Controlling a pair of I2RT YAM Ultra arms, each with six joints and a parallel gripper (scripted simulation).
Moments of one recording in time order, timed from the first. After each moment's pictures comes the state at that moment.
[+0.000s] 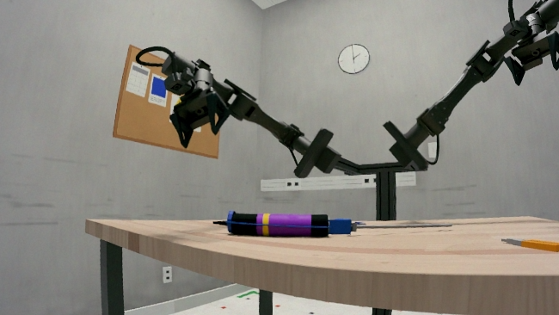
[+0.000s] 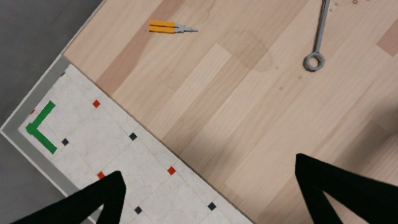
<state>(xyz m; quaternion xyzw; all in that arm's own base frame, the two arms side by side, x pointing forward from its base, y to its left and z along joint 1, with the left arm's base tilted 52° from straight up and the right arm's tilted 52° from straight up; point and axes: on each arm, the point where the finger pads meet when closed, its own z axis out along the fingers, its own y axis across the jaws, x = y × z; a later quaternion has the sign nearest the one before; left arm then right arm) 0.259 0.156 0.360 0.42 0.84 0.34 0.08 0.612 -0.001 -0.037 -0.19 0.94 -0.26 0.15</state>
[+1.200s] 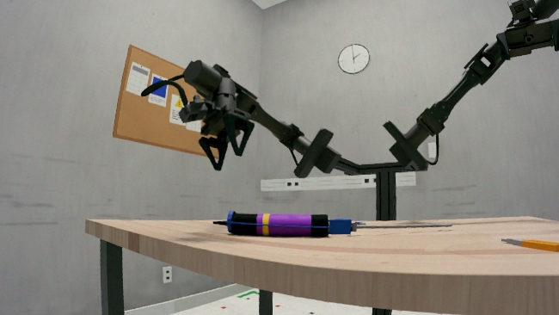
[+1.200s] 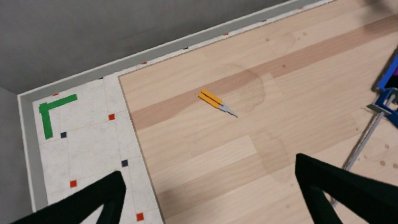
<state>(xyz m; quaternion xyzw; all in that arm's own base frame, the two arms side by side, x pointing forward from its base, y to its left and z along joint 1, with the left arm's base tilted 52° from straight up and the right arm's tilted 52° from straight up) 0.325 0.121 0.367 0.26 0.85 0.33 0.31 0.566 -0.014 -0.092 0.05 0.95 -0.28 0.14</state>
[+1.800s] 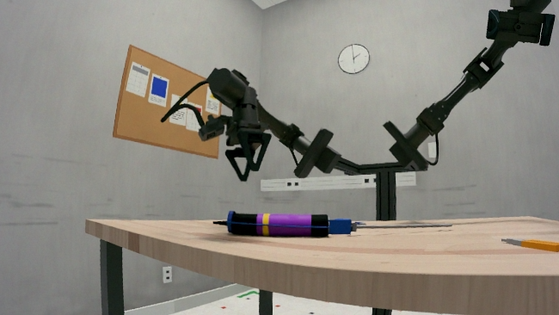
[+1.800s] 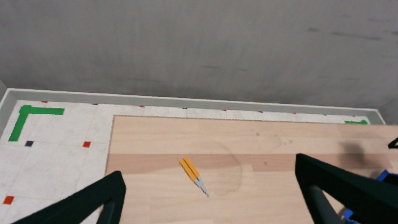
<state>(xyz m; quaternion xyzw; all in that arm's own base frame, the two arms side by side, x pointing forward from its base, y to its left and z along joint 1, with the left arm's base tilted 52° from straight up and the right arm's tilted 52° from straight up) 0.364 0.079 0.377 0.14 0.82 0.25 0.49 0.521 -0.022 -0.122 0.23 0.90 -0.31 0.18</state>
